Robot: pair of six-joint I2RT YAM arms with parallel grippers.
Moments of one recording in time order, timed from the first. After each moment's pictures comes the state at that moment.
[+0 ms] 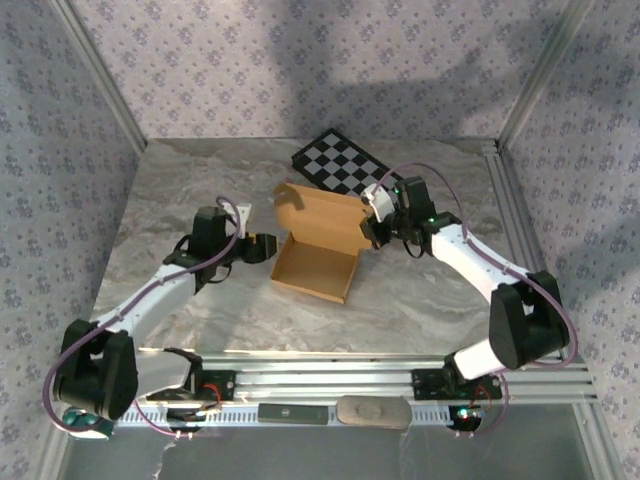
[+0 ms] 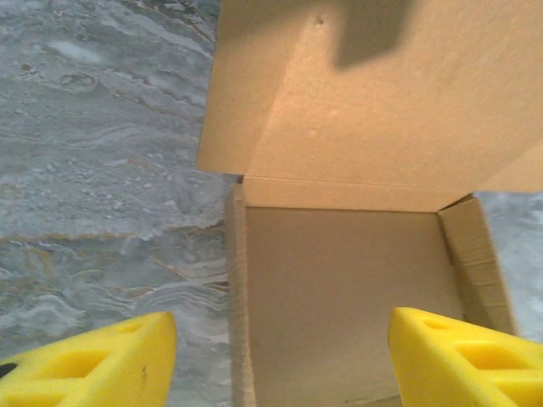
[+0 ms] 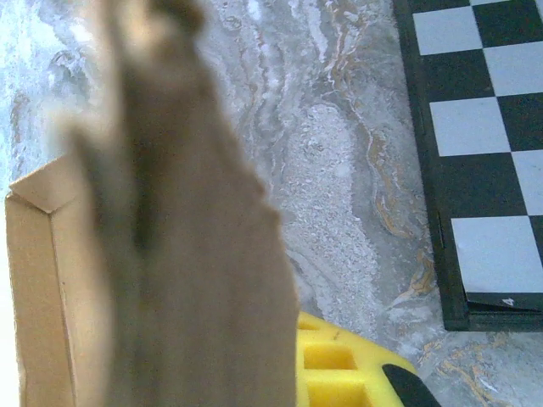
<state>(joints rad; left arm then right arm) -0.35 1.21 0.68 -0.13 0.32 -0.26 0.37 1.48 1.01 -0.33 -0.42 -0.21</state>
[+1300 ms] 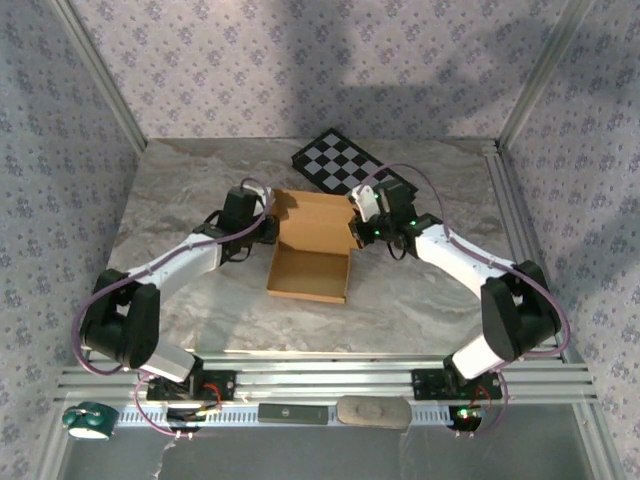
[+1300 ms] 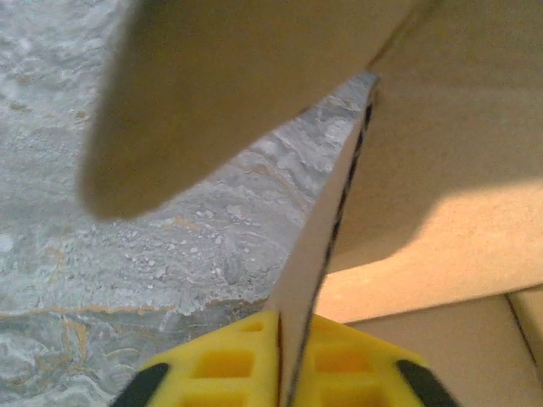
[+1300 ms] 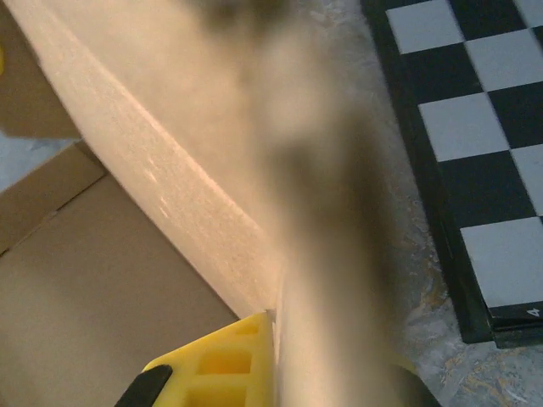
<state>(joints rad) -0.46 1.48 0.91 -0.17 0.04 -0.34 0.52 1.52 1.02 -0.25 -0.16 -0.01</state>
